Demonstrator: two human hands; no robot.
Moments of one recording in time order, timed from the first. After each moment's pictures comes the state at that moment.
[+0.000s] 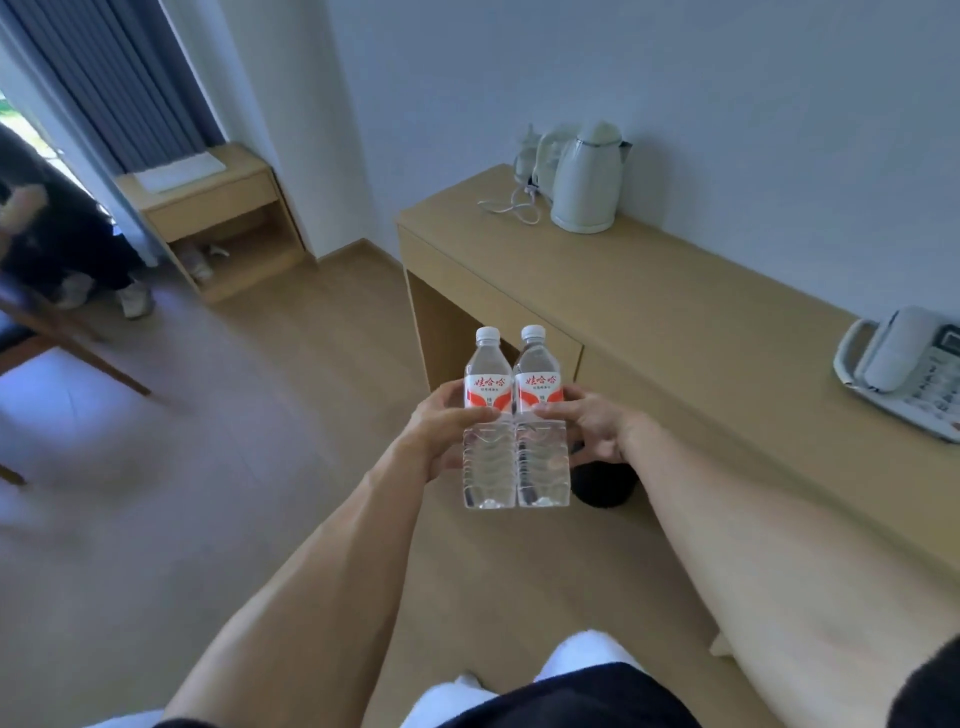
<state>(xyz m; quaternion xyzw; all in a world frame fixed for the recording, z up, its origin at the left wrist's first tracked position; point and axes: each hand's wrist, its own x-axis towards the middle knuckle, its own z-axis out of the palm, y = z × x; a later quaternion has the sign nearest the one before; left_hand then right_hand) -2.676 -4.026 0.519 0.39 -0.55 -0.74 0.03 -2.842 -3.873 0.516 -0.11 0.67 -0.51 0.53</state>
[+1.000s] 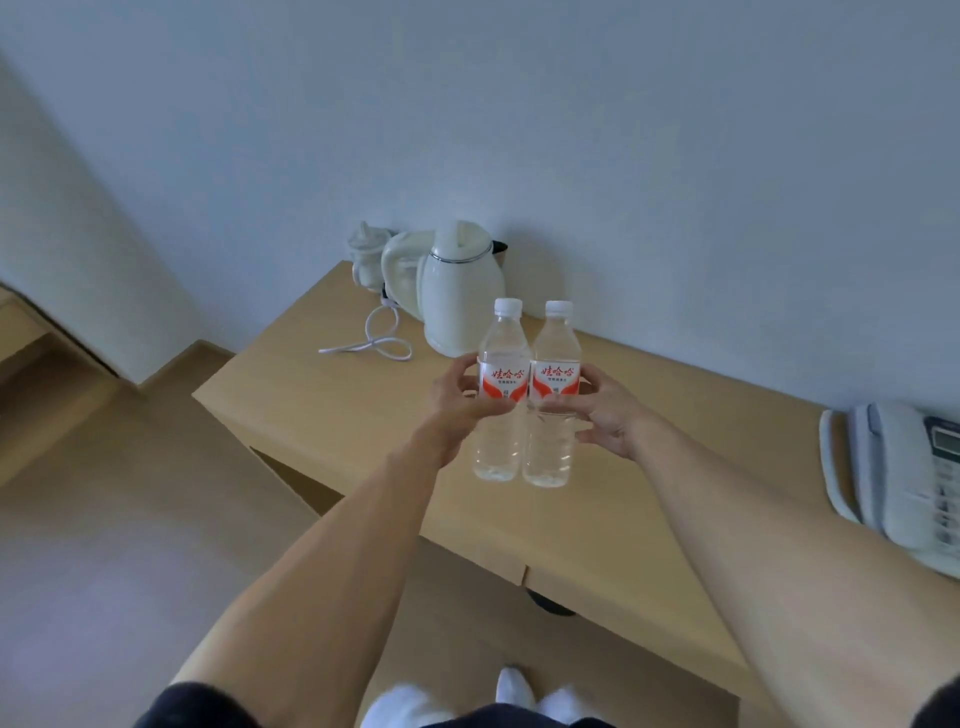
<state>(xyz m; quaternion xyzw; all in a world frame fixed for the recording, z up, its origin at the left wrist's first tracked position) -3.107 -4.165 0.531 0.22 -0.69 -0.69 0.01 -3.194 -3.969 0.527 0.00 0.68 -0.65 0.35</state>
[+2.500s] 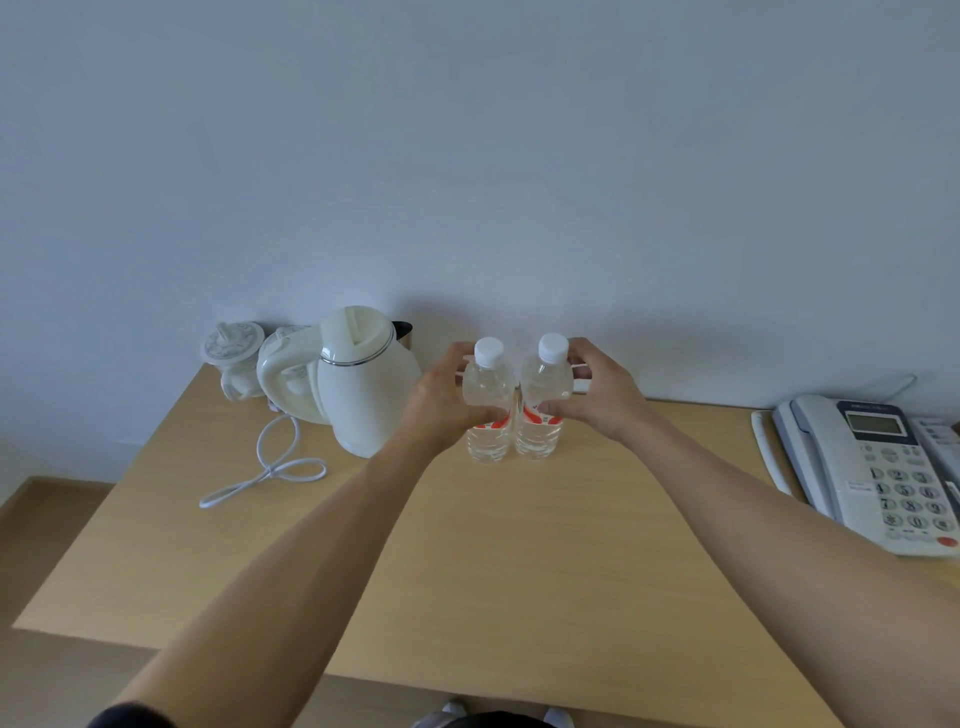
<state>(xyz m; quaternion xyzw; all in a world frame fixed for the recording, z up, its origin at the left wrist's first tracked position) -3.272 -4.170 0.549 -0.02 -0.88 -0.48 -0.01 -3.288 -3.940 0.557 -0.06 0.88 -0.47 0.05</state>
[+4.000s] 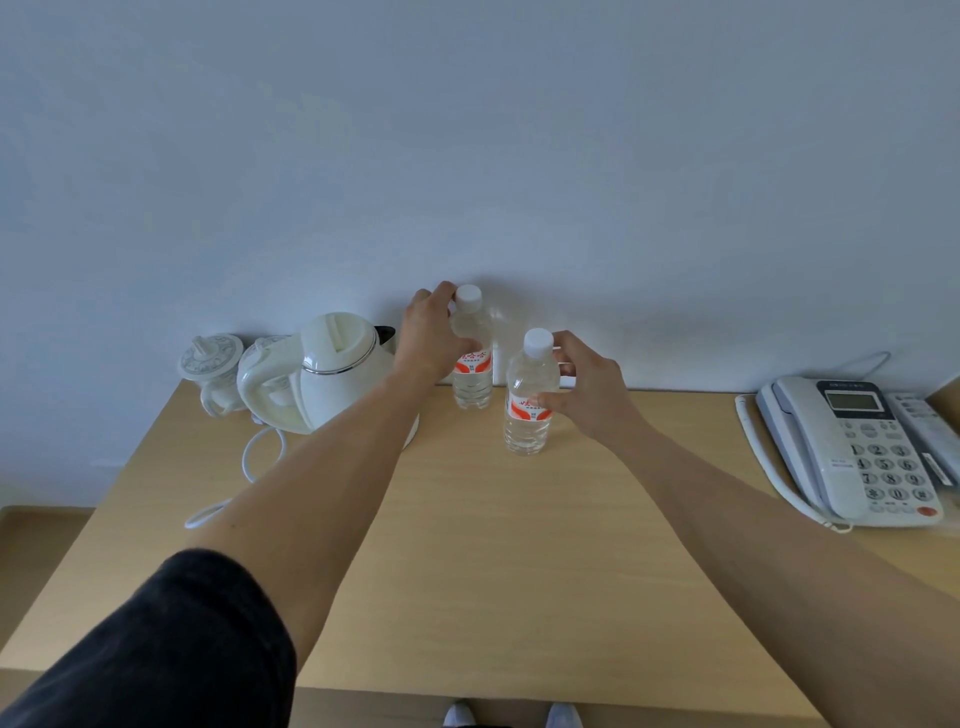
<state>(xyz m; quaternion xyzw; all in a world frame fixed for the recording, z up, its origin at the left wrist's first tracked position) -3.346 -4.162 0.581 -0.03 -0.94 -0.34 0.08 -3.281 -3.948 0.556 -0.07 0.89 -0.45 -0.03</state>
